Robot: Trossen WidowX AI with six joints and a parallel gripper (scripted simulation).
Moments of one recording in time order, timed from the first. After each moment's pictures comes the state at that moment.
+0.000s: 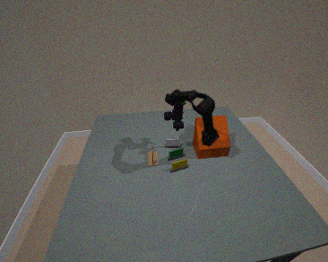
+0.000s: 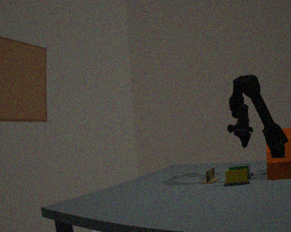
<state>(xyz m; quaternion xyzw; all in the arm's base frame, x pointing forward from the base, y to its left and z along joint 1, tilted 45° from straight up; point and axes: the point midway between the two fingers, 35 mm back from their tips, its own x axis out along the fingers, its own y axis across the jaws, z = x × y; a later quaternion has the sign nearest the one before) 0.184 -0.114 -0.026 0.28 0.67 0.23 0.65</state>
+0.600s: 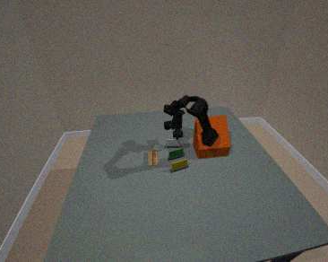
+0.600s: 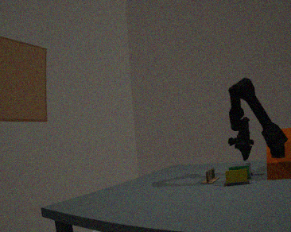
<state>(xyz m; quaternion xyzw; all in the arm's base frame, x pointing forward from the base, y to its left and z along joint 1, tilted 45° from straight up) 0.184 -0.065 -0.070 0.29 0.67 0.24 0.64</state>
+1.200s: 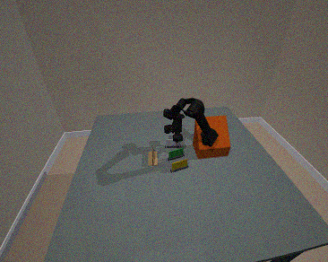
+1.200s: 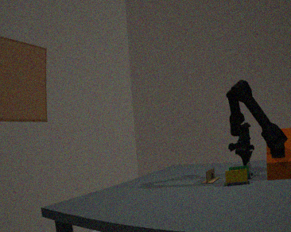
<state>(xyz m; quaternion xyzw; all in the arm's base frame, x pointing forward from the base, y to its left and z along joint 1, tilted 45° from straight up) 0.184 -0.044 -0.091 0.29 0.67 0.24 0.64</state>
